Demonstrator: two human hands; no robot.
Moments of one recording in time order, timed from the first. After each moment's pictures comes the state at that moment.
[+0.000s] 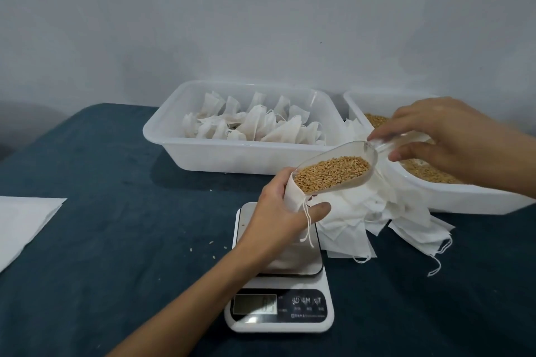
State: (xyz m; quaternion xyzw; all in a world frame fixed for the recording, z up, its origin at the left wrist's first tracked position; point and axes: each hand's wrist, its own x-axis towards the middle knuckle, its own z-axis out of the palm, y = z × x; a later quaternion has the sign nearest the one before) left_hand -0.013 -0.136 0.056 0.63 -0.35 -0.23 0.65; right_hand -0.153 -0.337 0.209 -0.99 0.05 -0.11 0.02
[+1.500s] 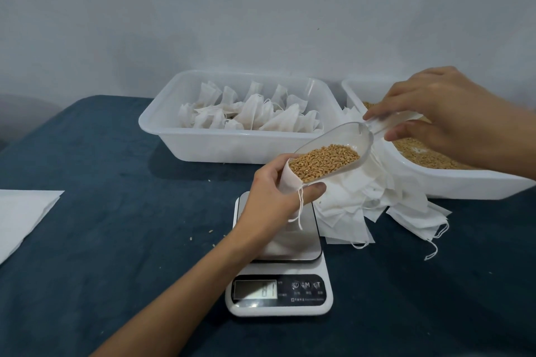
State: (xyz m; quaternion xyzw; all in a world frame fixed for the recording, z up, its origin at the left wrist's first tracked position) left_hand -0.012 -0.135 0.065 0.59 -0.32 -0.27 0.69; right_hand -0.150 -0.326 0.215 -0.99 0.06 -0.14 -0.04
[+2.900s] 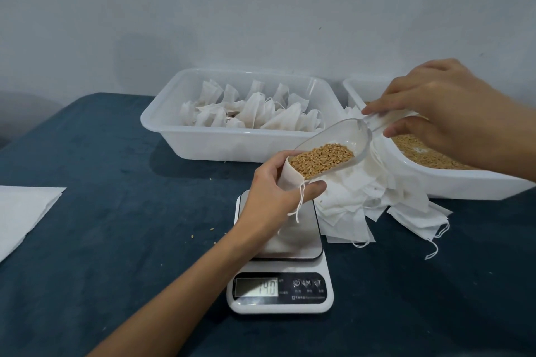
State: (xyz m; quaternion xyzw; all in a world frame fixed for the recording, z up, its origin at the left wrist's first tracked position) left_hand -0.014 -0.133 0.068 0.59 -0.31 -0.27 0.70; right_hand -0.149 -0.316 0.217 -0.98 0.05 -0.14 -0.09
